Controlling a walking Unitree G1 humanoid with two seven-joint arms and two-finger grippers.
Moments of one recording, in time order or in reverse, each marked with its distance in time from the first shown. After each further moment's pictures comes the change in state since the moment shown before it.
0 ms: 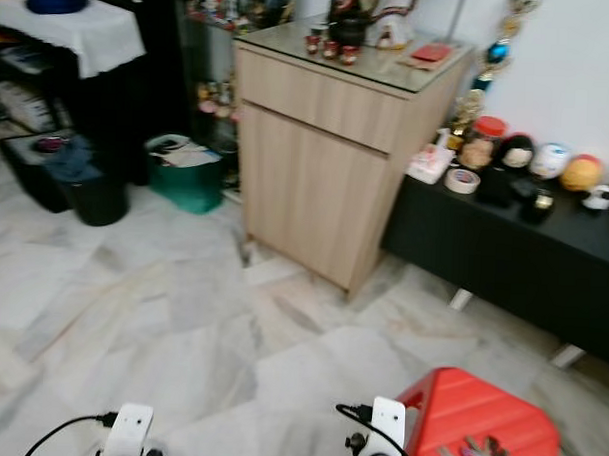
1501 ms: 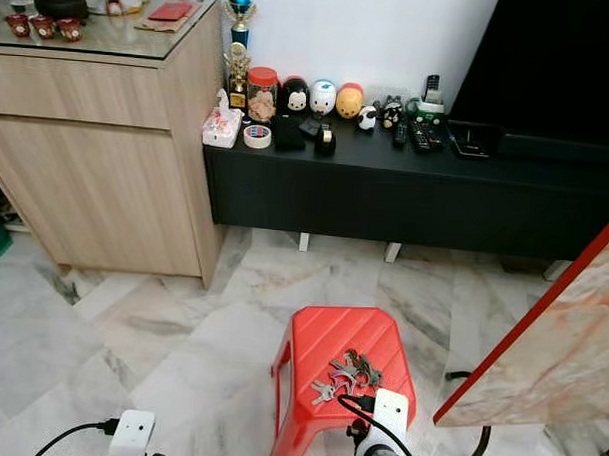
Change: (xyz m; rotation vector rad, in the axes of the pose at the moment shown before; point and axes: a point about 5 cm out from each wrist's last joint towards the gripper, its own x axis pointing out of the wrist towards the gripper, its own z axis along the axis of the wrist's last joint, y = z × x) left arm -0.001 -0.012 -0.001 -0.043 -0.031 -0.005; right arm -0.001 -0.015 0.012 0.016 -0.102 -0.039
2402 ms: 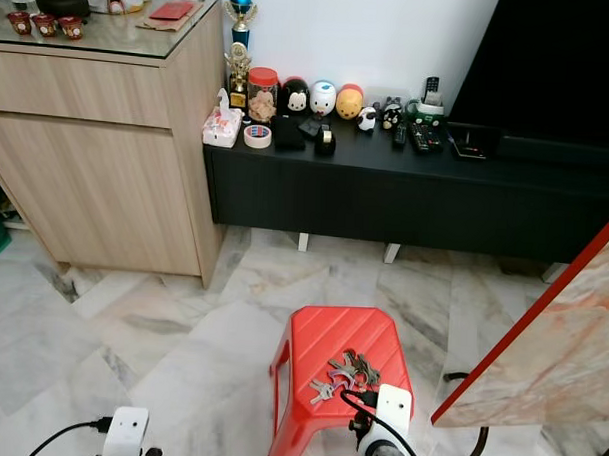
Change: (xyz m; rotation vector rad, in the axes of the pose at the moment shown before) left arm 0.000 0.008 0.013 -0.049 -0.093 0.029; right arm -0.002 0.007 -0.001 0.019 -0.061 0.052
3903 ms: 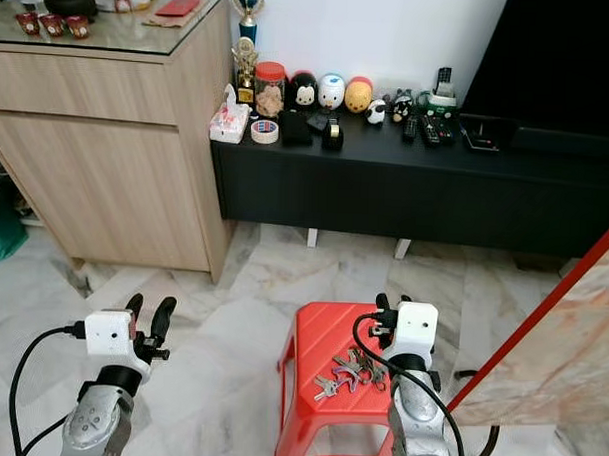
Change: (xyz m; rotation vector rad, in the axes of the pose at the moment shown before) left arm -0.058 -0.004 0.132 -0.119 -0.907 -0.072; right arm -0.017 0.003 0.134 -0.217 -0.701 0.055
